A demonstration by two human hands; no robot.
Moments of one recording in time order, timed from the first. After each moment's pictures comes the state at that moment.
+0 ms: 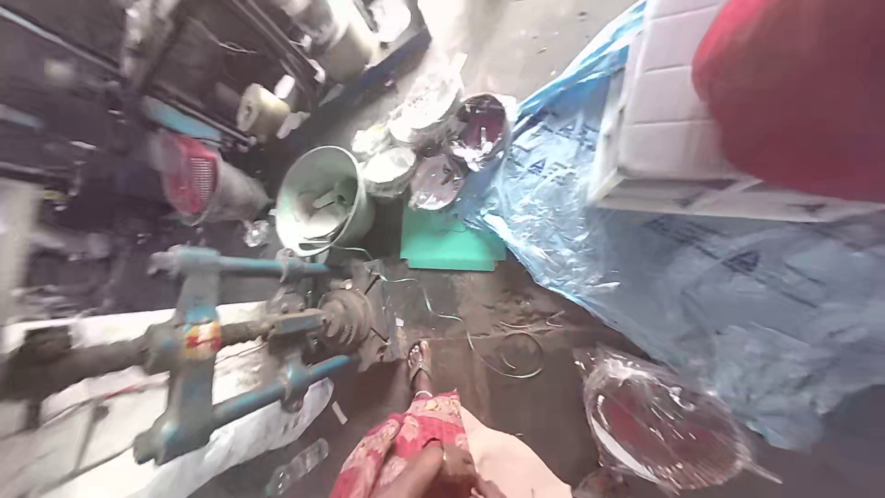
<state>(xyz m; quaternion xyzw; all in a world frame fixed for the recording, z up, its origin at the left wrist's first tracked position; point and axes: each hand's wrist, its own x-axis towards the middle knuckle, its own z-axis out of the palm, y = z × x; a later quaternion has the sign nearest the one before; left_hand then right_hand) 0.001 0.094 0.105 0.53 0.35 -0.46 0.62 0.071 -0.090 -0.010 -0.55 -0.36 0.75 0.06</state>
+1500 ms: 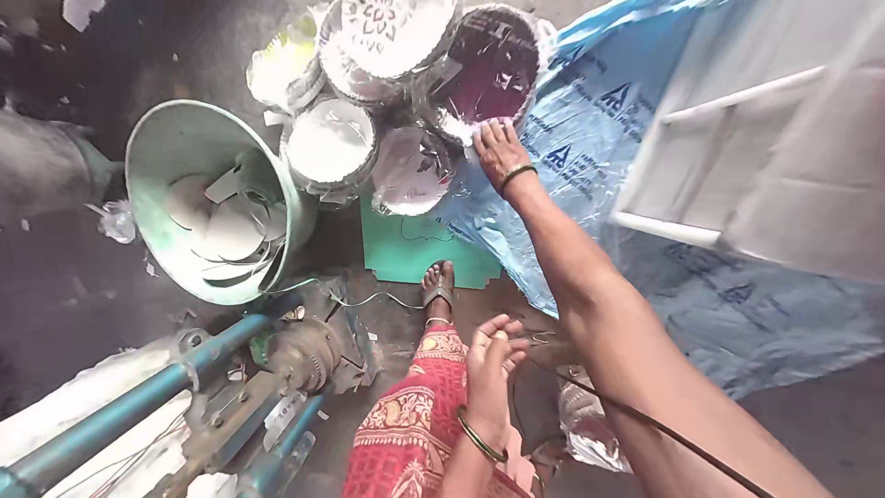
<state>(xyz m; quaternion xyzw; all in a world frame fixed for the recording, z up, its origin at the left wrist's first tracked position) 0.187 0.385 0.030 0.13 0.64 0.17 0.74 0.374 0.606 -0.211 -0.67 -0.70 0.25 0.02</state>
